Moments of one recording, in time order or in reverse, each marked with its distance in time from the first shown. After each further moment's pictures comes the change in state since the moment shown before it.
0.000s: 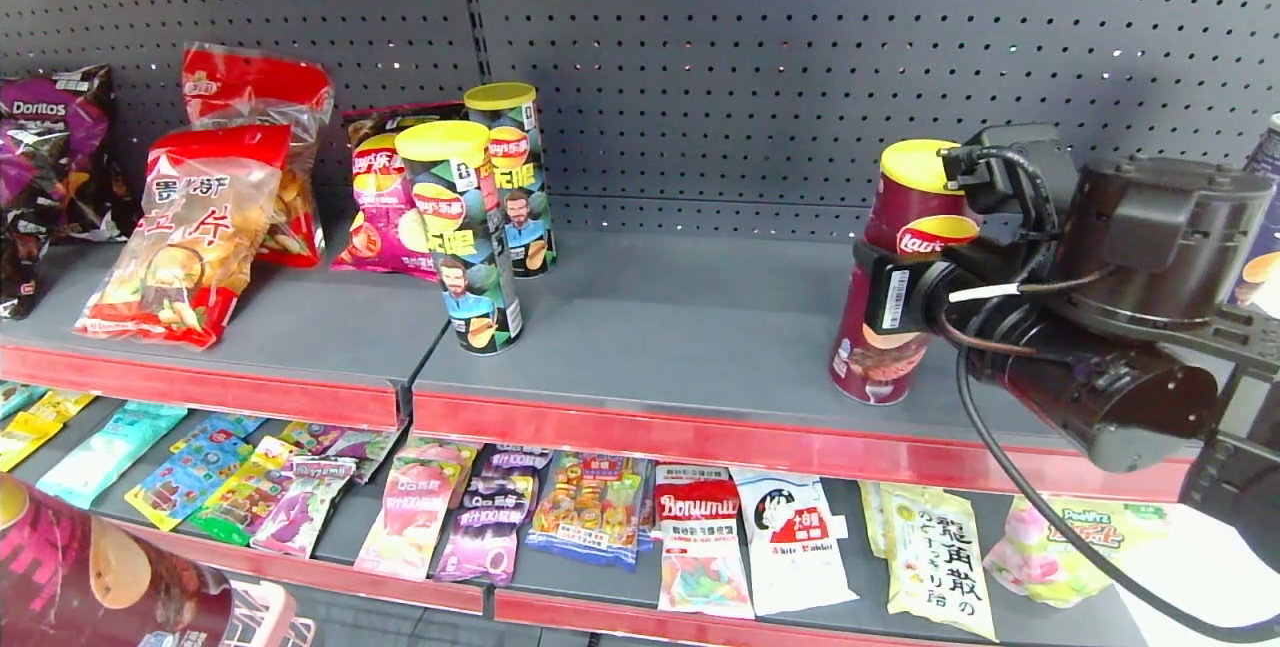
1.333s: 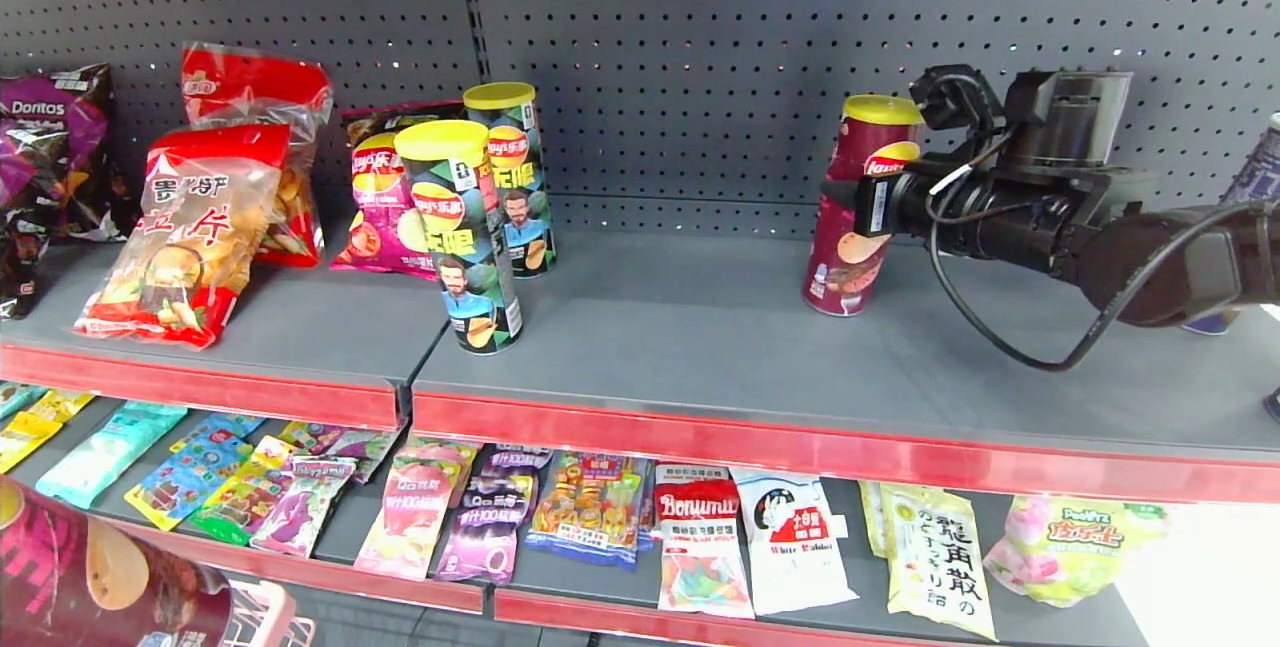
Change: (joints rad) left arm 0.000 -0.007 0.000 0.000 -0.001 0.000; right arm -0.350 0.269 -0.473 0.239 0.637 -0.025
